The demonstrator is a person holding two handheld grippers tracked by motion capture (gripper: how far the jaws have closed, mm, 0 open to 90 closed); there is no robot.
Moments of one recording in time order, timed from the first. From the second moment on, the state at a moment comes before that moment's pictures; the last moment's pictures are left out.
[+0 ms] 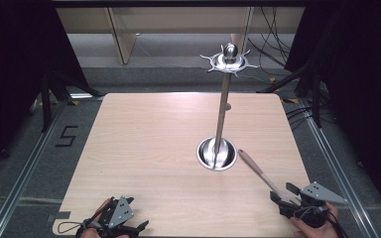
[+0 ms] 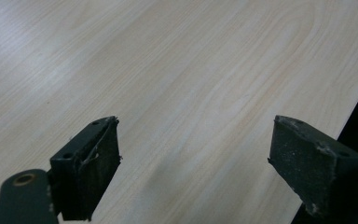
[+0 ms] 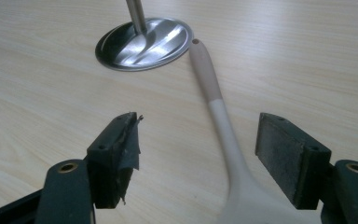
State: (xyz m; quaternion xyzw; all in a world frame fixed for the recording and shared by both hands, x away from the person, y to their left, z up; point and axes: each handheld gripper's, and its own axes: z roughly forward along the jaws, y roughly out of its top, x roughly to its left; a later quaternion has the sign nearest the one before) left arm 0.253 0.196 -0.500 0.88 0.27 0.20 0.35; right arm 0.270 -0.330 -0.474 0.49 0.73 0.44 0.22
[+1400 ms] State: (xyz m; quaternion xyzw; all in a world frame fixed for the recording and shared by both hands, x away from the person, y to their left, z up) left arm 0.253 0.195 -0.502 0.87 0.28 0.20 0.36; right arm 0.309 -0.304 -0.451 0.44 0.80 0.36 0.19
